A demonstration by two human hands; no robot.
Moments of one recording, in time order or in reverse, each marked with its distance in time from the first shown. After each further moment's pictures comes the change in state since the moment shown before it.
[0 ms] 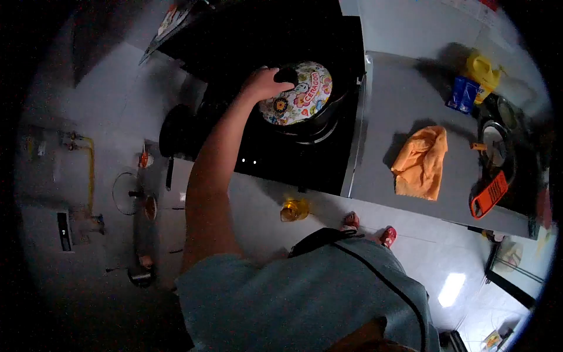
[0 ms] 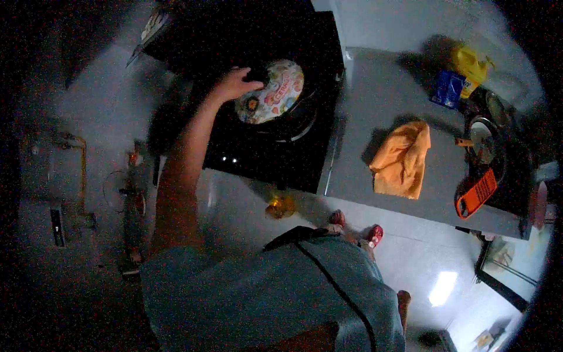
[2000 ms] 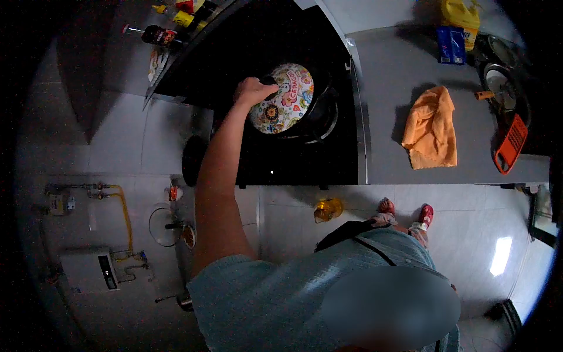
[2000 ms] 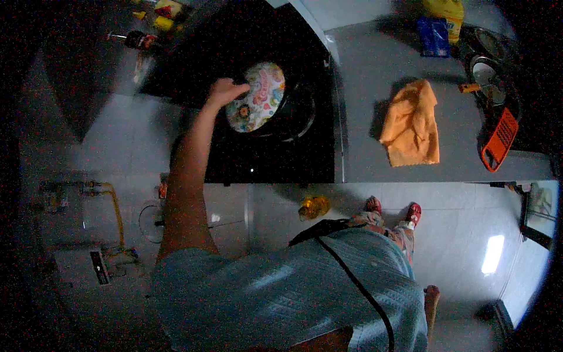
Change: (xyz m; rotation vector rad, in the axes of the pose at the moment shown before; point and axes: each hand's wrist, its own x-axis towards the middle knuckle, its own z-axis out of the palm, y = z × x) left_hand 0.047 -0.006 0.018 0.200 0.095 -0.116; right_hand -0.076 0.163 0.039 0.277 0.122 -0.061
